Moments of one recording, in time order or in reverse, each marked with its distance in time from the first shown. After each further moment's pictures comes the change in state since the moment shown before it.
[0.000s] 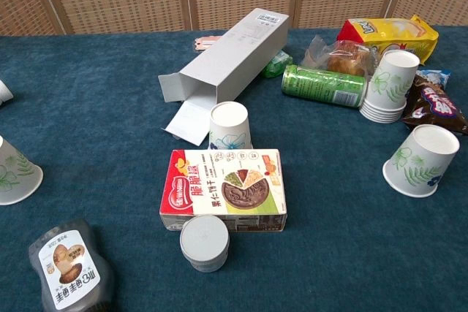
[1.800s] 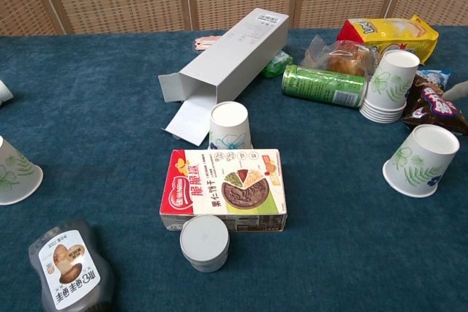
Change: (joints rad) left arm 0.003 0.020 -0.003 -0.004 -0.010 0.008 -0.046; right arm 0.200 -0.272 -0.031 0.210 0.074 -0.307 -0.134
